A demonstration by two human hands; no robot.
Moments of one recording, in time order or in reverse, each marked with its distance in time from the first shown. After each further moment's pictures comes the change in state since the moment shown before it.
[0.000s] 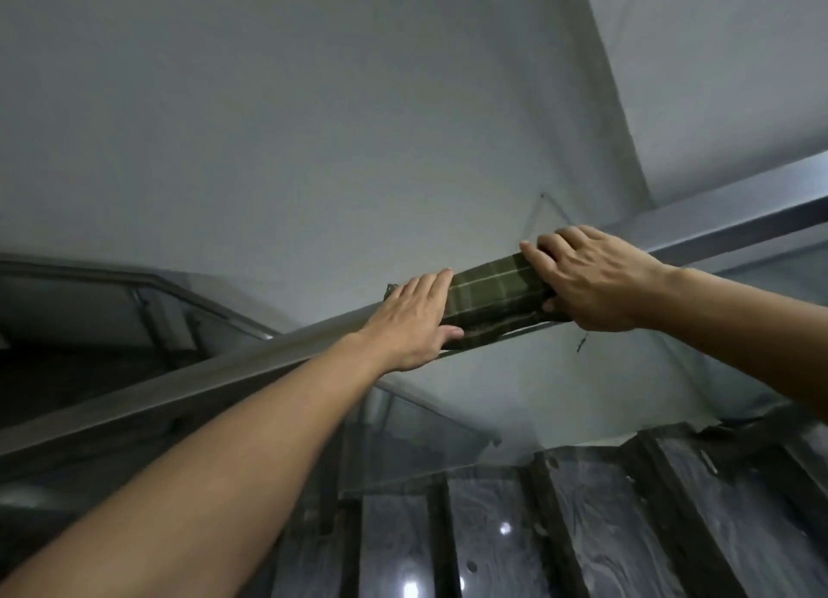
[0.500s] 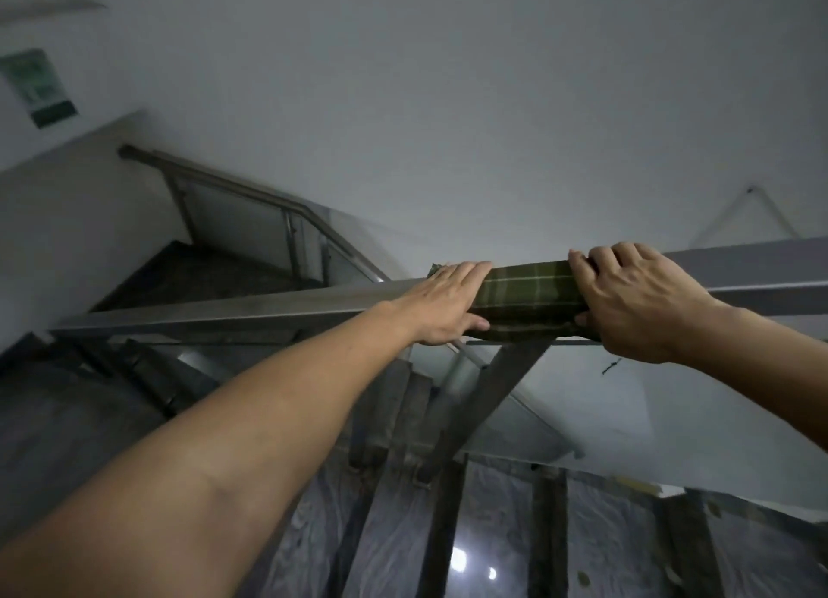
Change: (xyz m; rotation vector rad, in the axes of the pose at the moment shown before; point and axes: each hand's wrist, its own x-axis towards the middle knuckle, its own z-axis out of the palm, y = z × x) left_hand -0.126 -0.199 0.039 -0.074 -0.085 -0.193; right_hand 0.127 -0.202 -0.037 0.025 0.070 -0.108
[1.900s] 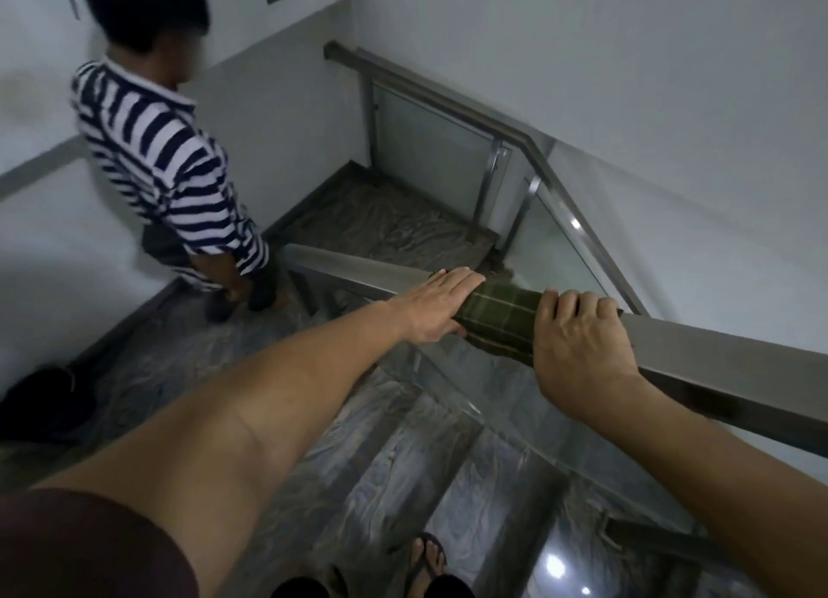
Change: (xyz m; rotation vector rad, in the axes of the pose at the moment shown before) left_hand -0.258 -0.737 0.115 0.012 -0.018 -0.223; right_hand 0.484 -0.637 -0.109 0.214 -0.074 -0.126
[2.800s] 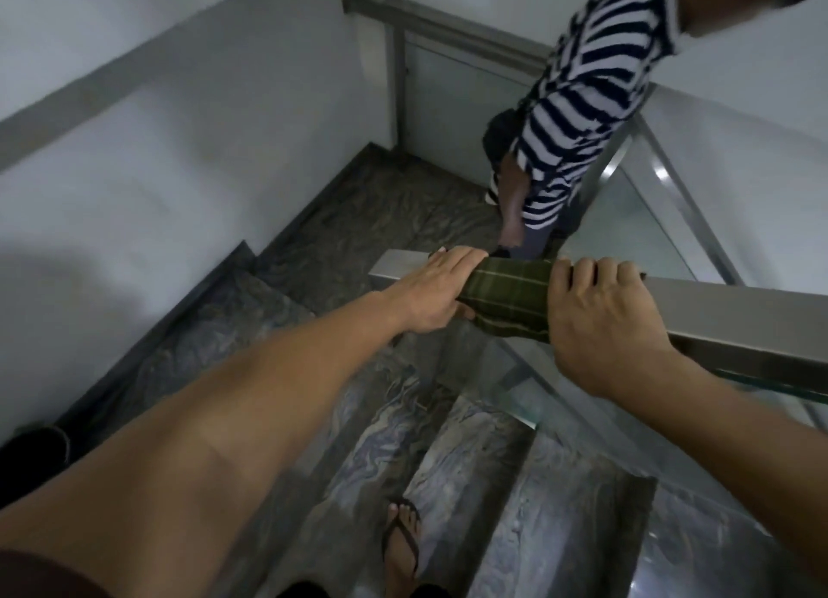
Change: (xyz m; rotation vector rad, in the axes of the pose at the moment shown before) left_hand -0.045 -0.434 0.083 0.010 0.058 0.050; right_hand 0.294 -0.321 0.010 -0.054 0.077 0.013
